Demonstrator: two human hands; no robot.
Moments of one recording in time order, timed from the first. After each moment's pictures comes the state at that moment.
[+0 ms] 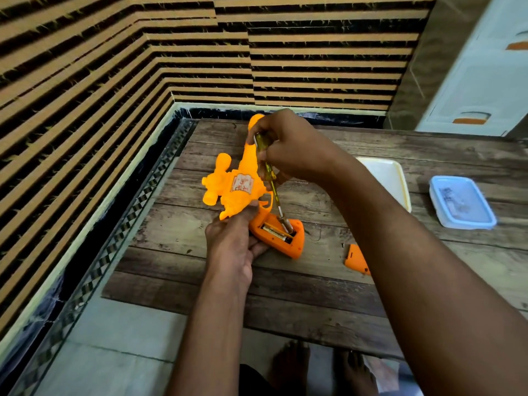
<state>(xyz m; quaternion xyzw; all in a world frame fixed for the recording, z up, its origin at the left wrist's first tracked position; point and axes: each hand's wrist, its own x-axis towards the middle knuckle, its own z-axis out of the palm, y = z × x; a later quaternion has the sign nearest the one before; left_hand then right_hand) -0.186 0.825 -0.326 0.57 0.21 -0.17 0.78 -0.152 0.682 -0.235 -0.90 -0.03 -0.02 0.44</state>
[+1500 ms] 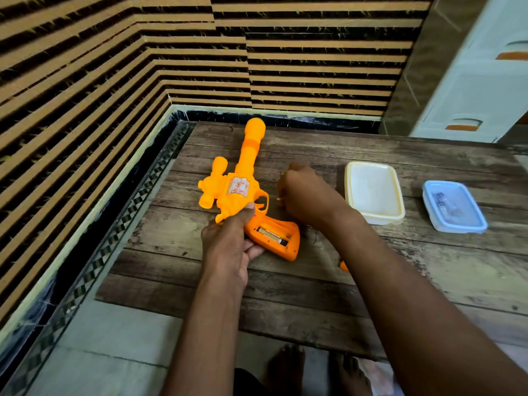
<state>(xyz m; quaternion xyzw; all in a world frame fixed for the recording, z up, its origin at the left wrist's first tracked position) -0.184 0.826 -0.328 0.55 0.22 -0.17 0.79 -0.168 0.667 -0.314 -0.99 0.01 -0.02 0.14</state>
